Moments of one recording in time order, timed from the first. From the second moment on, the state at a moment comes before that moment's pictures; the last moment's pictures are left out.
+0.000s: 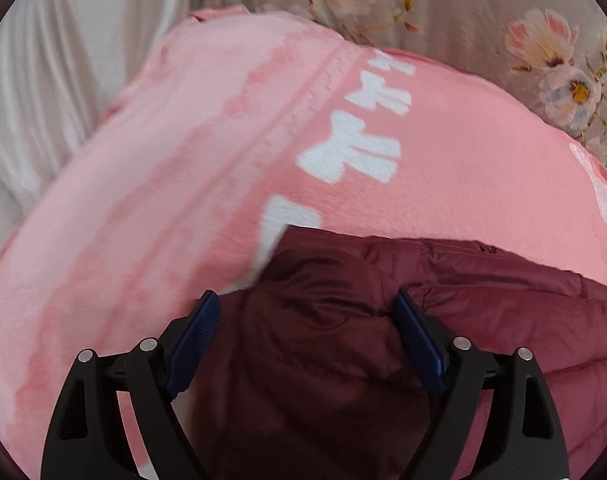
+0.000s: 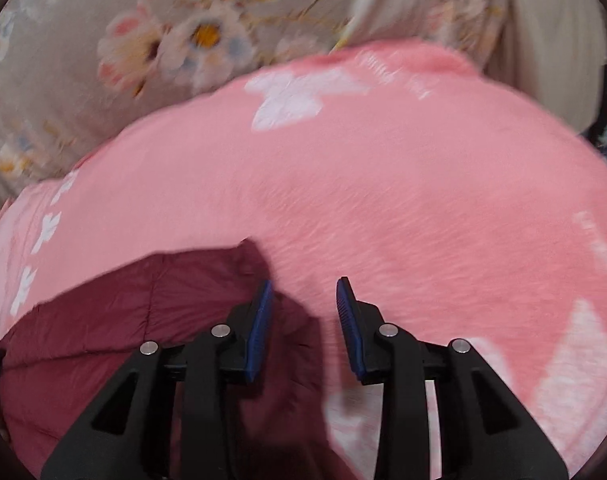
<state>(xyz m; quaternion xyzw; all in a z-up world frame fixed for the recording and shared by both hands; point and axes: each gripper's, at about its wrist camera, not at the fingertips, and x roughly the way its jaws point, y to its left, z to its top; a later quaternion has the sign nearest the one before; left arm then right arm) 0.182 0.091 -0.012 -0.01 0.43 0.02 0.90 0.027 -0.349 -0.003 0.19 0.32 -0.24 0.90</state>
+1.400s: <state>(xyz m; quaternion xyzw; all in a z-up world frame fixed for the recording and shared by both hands) 0.160 -0.072 -0.041 0.10 0.42 -0.06 0.90 0.117 -0.189 -0.037 0.11 0.39 -0.03 0.91</state>
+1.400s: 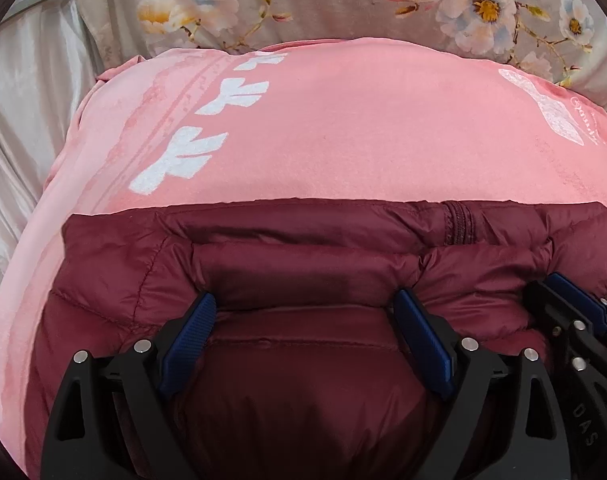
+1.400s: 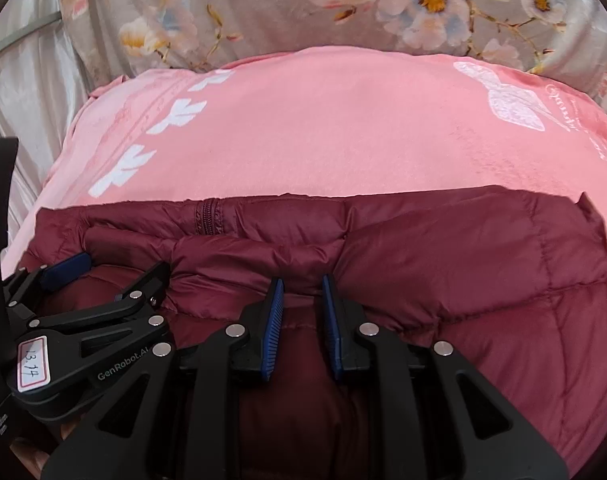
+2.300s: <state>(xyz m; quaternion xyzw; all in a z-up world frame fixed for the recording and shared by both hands) 0.034 -0.003 -0.028 0.04 0.40 -0.08 0.91 0.002 -0.150 -0.027 0.11 0.39 -0.01 0.92</state>
